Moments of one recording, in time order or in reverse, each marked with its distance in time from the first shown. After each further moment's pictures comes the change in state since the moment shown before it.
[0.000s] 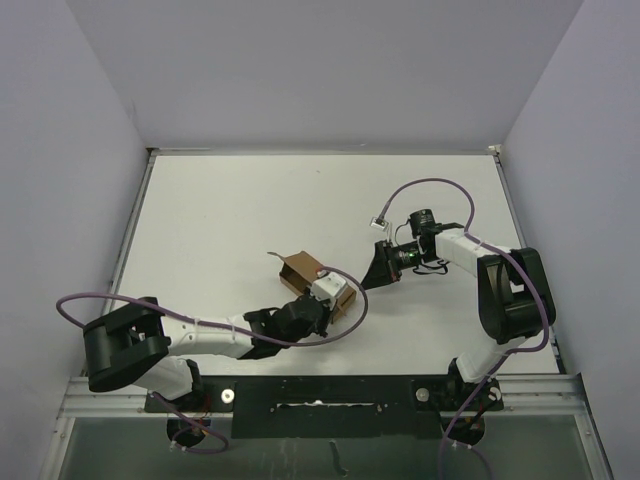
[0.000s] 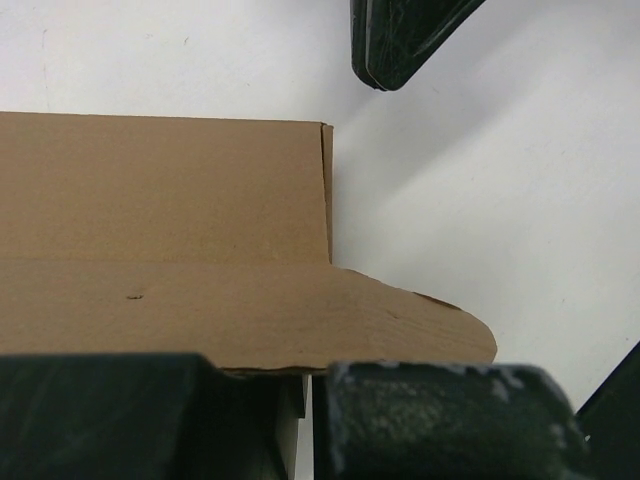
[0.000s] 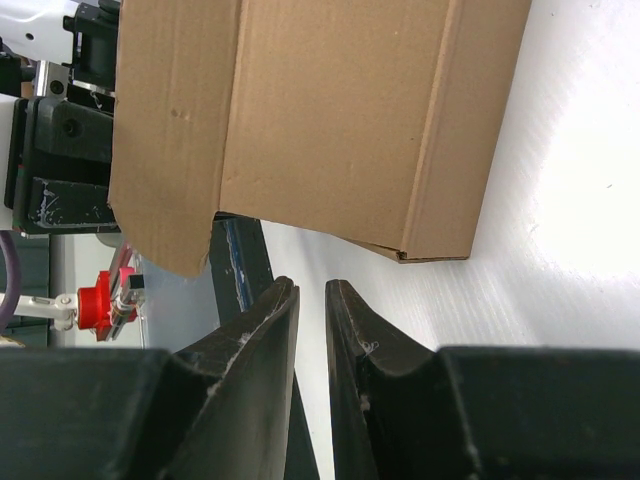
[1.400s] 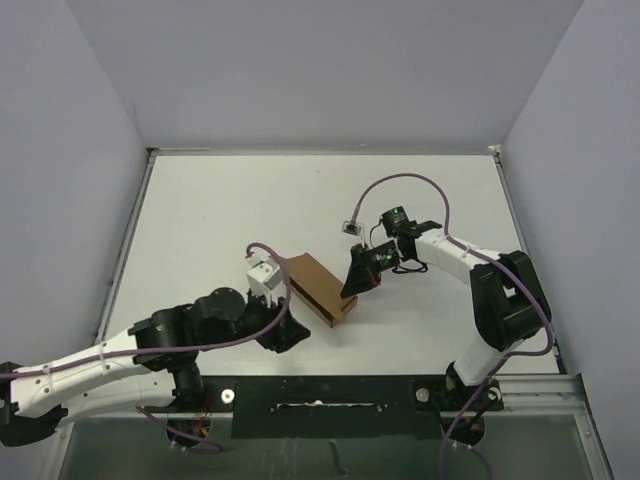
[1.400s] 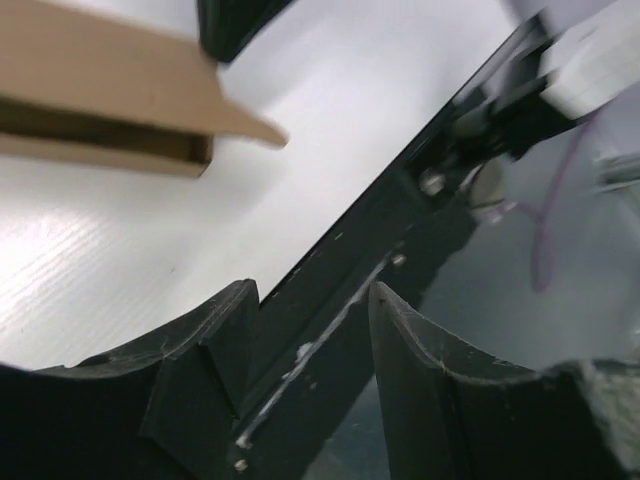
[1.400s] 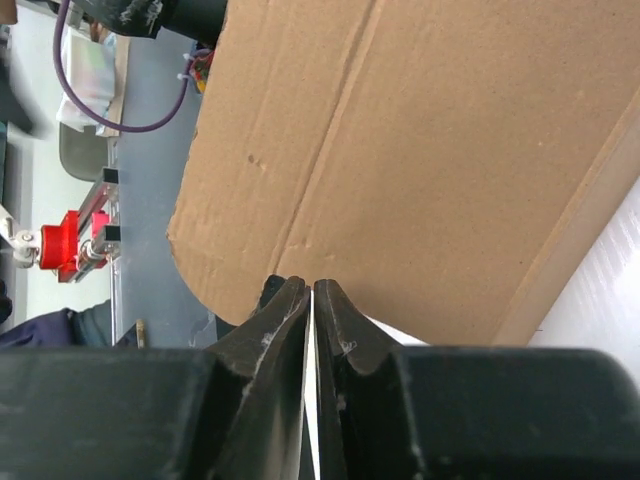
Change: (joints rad) left arm 0.001 -0.682 0.127 -0.815 0.301 -0.313; right arm 0.178 -0.028 0.055 0.020 0.021 0.003
